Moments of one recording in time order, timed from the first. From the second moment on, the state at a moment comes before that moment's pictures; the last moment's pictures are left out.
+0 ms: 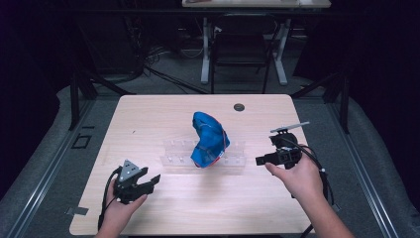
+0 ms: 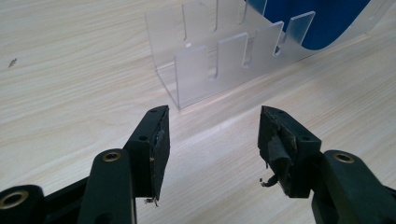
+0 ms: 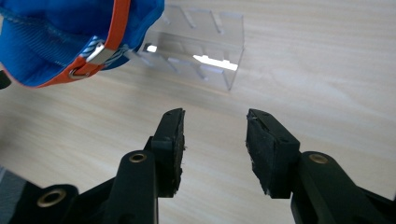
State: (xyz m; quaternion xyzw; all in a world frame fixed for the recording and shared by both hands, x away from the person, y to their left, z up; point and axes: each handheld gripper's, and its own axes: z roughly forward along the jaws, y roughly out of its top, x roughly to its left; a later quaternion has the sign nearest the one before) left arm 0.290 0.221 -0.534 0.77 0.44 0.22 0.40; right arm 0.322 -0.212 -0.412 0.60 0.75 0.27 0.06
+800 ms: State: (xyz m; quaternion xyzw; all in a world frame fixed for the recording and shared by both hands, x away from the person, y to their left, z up) left arm 0.286 0.231 -0.547 0.77 0.45 0.21 0.40; right arm 0.267 -0.232 -0.441 0.62 0.73 0.28 0.07
